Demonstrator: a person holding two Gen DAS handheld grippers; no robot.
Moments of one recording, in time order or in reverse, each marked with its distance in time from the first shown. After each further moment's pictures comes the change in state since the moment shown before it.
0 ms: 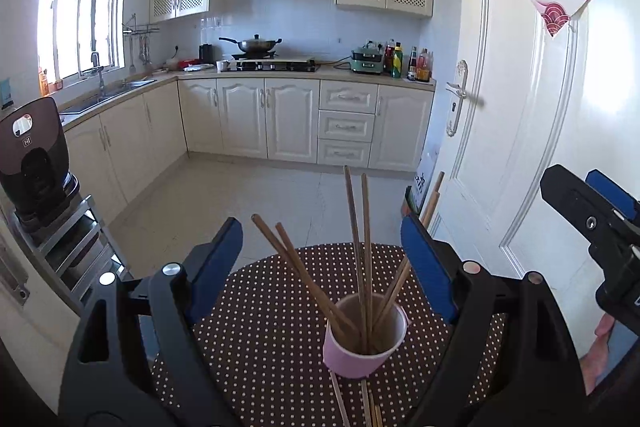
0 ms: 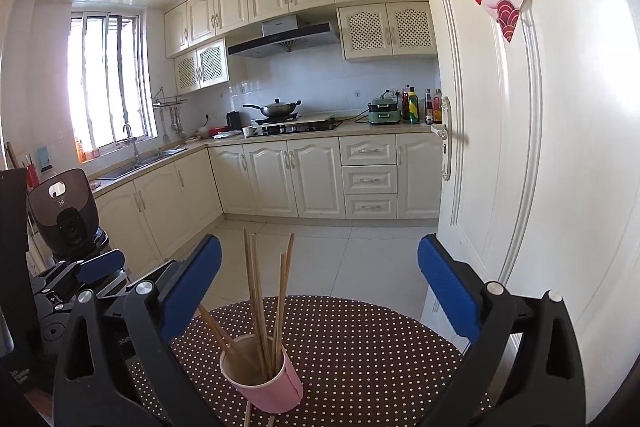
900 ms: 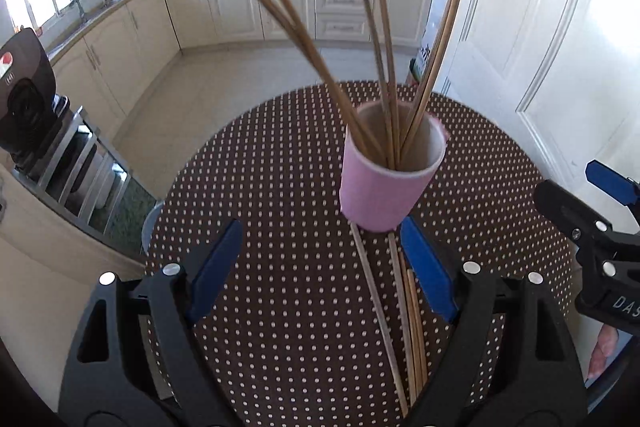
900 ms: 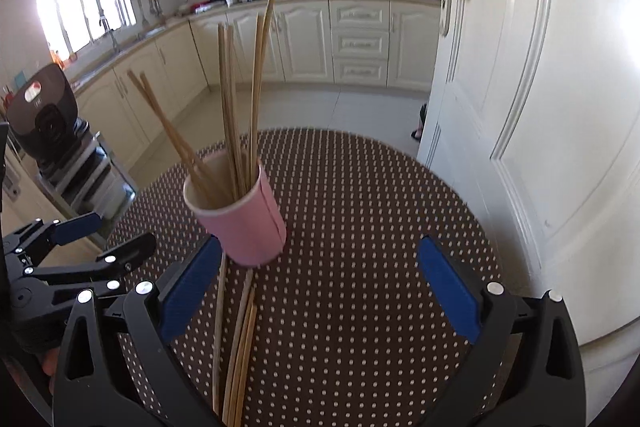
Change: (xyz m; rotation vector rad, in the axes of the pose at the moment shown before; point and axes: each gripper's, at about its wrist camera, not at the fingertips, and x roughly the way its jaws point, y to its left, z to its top) left arm 0.032 0.014 -0.098 0.054 0.461 0.007; right arm 0.025 0.005 -0.102 -0.011 0.516 -0.046
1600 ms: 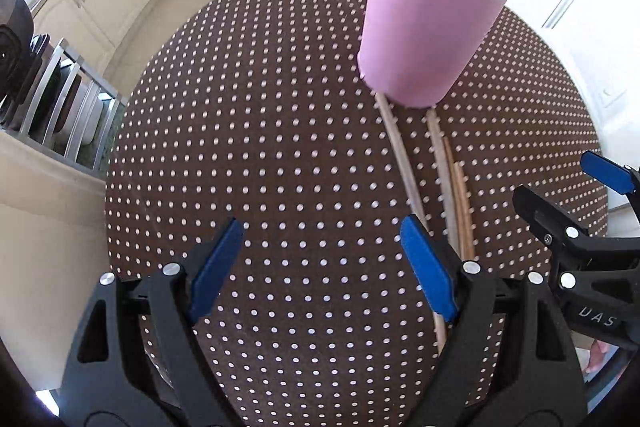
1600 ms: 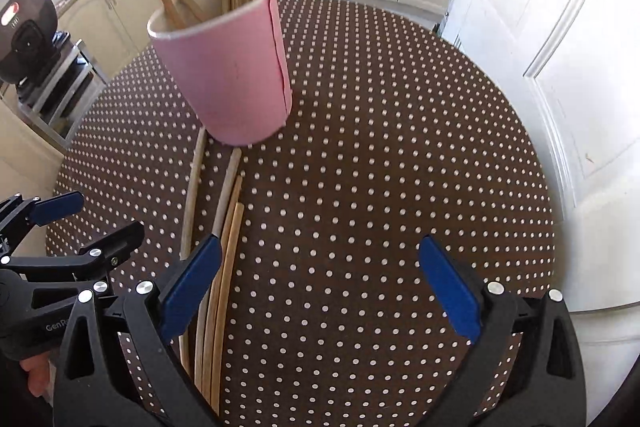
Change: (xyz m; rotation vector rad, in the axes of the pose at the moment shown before) left arm 0.065 0.009 -0.059 0.000 0.304 0.008; right arm 0.060 0.020 -0.052 -0.069 0.320 -0.044
